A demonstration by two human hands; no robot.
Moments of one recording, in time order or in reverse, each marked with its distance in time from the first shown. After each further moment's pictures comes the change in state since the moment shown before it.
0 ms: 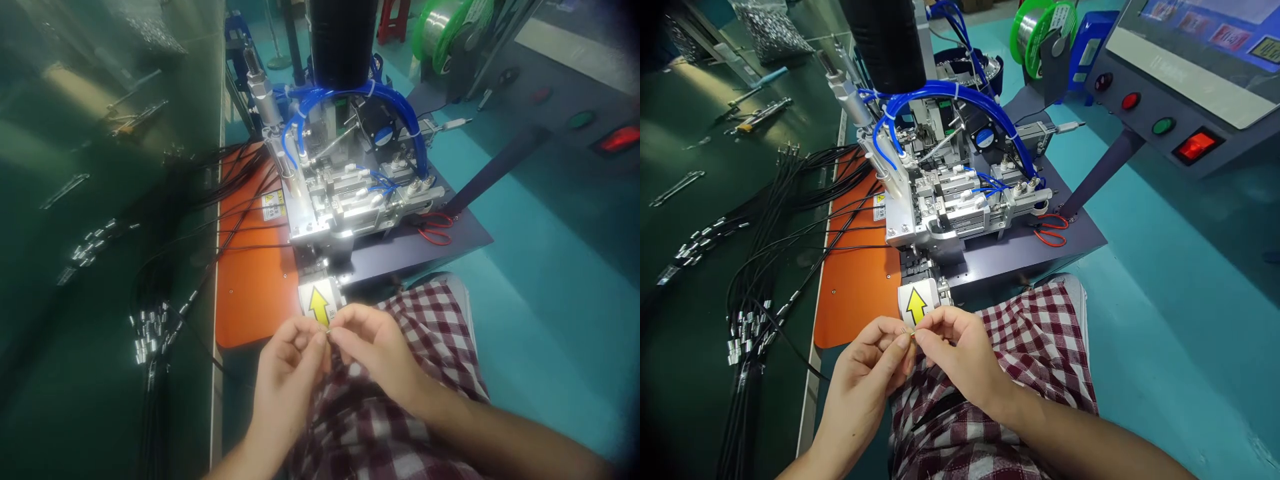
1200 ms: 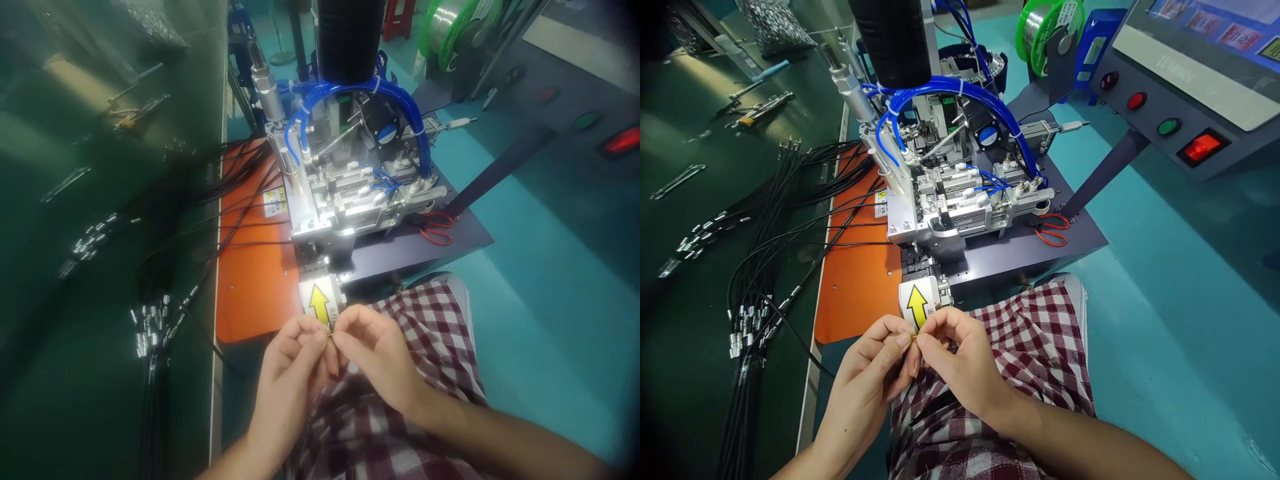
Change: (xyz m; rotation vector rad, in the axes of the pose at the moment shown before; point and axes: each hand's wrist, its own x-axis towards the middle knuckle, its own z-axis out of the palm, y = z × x) left_hand -0.002 0.000 0.003 -0.178 -0.060 -0.105; right_hand -0.006 0.005 0.002 -0.029 0.017 -0.083
